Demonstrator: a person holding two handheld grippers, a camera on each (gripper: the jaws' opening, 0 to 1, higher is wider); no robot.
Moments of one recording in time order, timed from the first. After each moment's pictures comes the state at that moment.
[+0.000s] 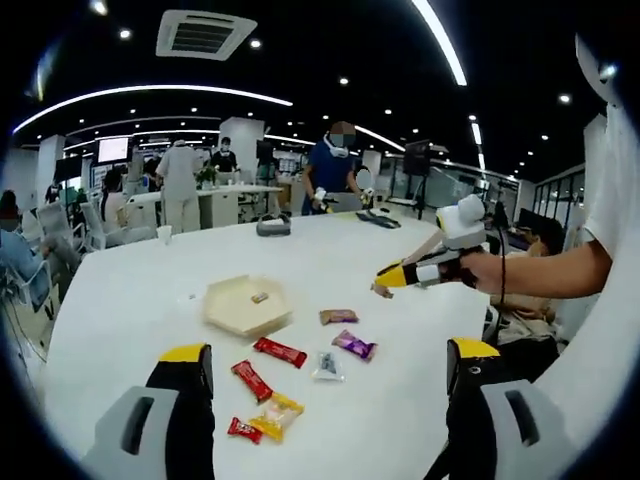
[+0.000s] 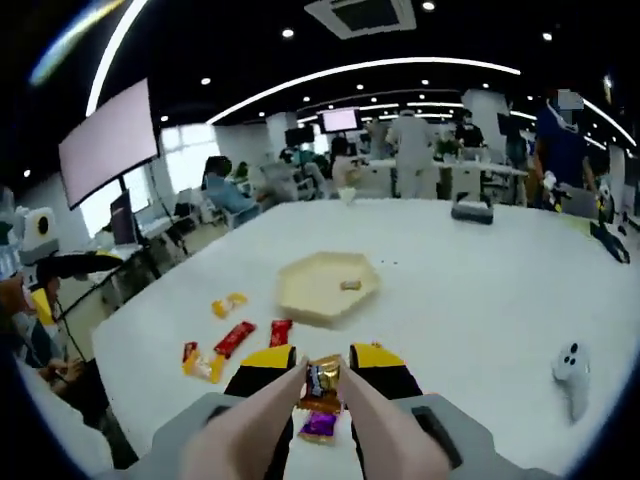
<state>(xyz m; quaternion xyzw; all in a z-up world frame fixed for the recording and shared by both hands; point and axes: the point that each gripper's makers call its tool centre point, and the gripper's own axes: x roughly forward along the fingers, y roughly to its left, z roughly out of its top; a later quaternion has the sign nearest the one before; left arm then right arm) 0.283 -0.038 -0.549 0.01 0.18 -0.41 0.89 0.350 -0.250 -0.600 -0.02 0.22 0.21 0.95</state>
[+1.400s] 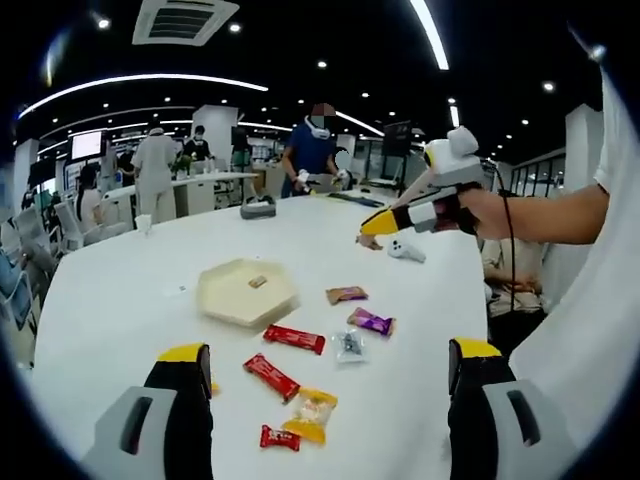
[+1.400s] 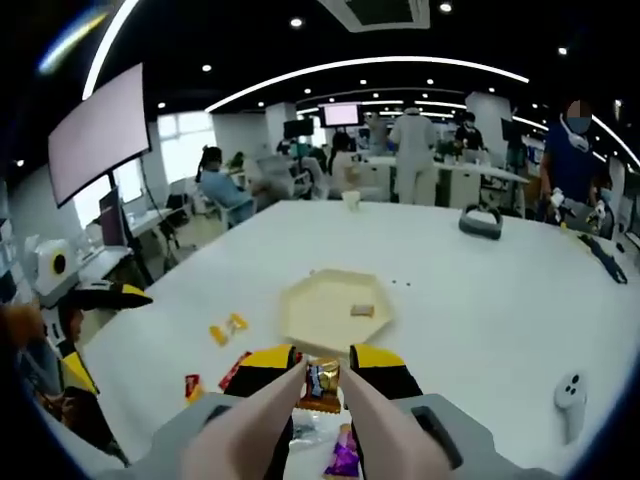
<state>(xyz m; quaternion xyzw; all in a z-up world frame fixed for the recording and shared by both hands) 0.323 -0.019 -0.594 0.04 0.21 -0.49 0.85 0.391 -0.196 -0.574 0.00 0.24 0.18 0.96</state>
